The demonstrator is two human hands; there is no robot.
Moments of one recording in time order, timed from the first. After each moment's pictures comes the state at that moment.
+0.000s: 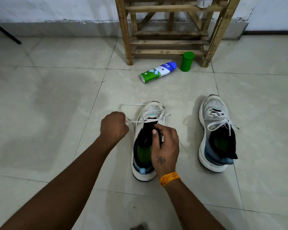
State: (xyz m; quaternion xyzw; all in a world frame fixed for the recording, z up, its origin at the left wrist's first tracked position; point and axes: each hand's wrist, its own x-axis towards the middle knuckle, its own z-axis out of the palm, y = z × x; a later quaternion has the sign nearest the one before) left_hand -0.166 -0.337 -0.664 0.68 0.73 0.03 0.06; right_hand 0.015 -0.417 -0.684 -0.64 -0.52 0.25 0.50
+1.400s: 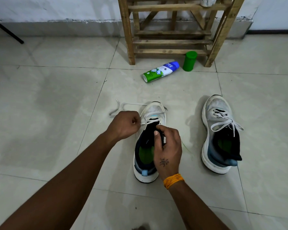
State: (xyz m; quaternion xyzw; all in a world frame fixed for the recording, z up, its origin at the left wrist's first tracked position) left_hand -0.158 -0.327 -0.660 0.72 0.63 0.16 0.27; right_hand 0.019 -0.418 -0.688 -0.63 -0.53 0.26 0.50
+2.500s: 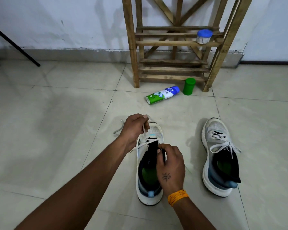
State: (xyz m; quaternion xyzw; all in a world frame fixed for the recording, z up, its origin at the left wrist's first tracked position) left_hand -0.109 -0.312 -0.594 0.36 0.60 0.46 0.54; right_hand 0.025 -0.407 -0.679 -0.66 -0.58 0.23 0.42
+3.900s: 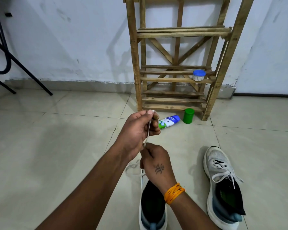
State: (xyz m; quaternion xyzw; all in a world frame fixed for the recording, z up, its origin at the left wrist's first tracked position) left_hand -0.107 -0.324 -0.458 0.44 0.43 0.54 0.58; right_hand -0.018 -0.357 -0.545 -0.54 -0.65 0.37 0.39
